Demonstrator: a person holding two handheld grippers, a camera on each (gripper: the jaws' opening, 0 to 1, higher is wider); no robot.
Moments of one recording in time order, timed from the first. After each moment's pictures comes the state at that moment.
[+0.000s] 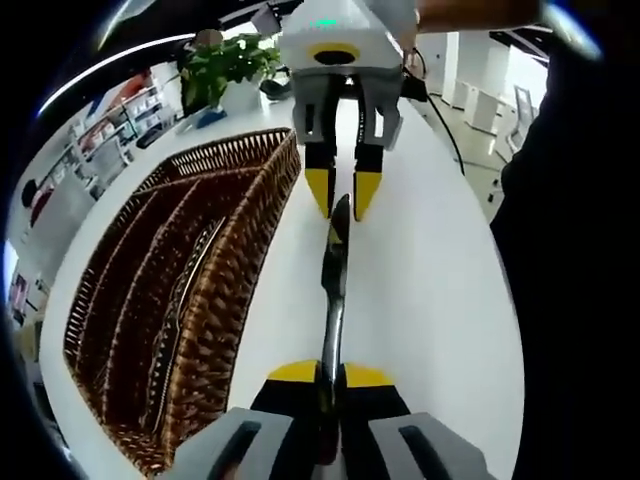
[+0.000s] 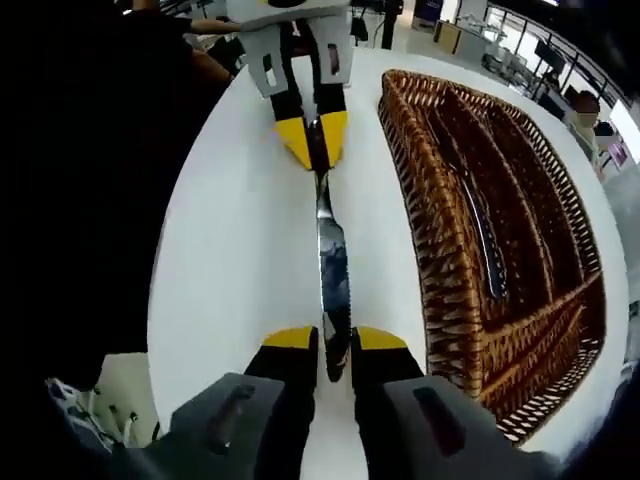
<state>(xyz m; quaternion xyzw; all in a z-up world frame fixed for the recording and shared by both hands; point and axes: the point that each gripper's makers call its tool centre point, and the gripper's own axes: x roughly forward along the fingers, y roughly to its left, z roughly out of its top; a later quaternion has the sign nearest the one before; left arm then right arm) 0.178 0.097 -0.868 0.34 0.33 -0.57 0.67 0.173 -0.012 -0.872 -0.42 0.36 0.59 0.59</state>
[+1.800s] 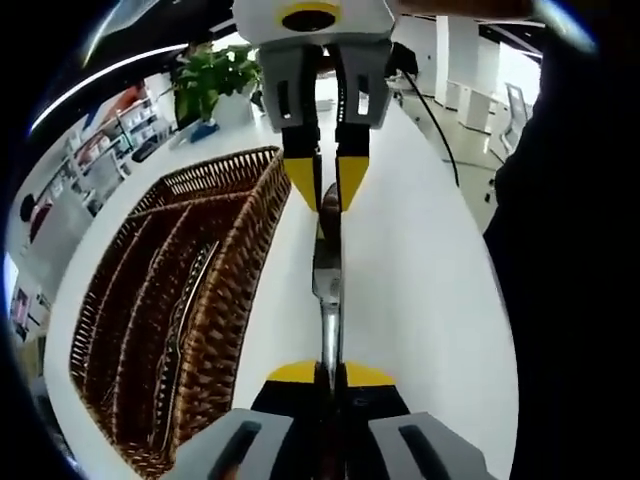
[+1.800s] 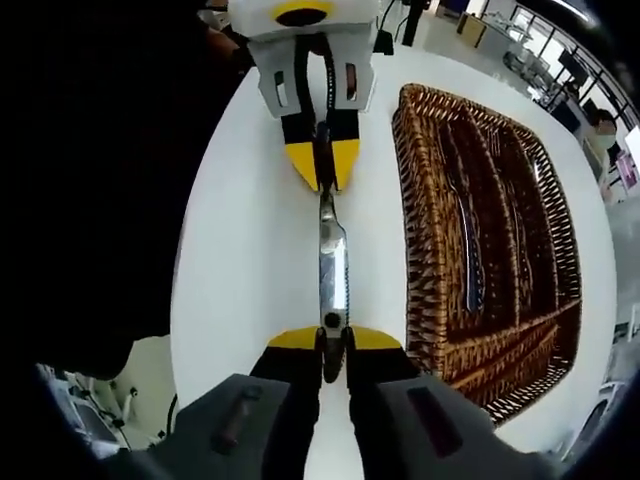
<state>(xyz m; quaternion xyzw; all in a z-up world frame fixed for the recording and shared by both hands) 0.172 0.080 -0.858 0.35 0.31 -0.58 0.66 0.176 -0.016 -0.839 -0.43 0.40 0.57 0.57</state>
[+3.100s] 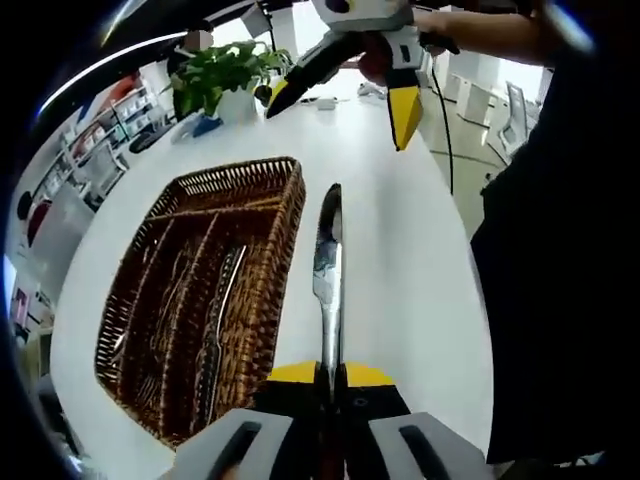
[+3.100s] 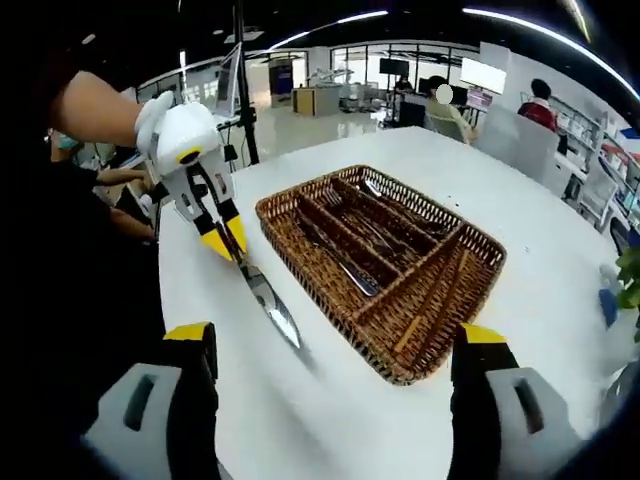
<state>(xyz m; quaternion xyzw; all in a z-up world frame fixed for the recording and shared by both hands) 0.190 0.097 -0.808 0.36 0.34 -0.58 0.65 0.212 -0.072 -0.748 -0.14 0.31 0.39 0.85</state>
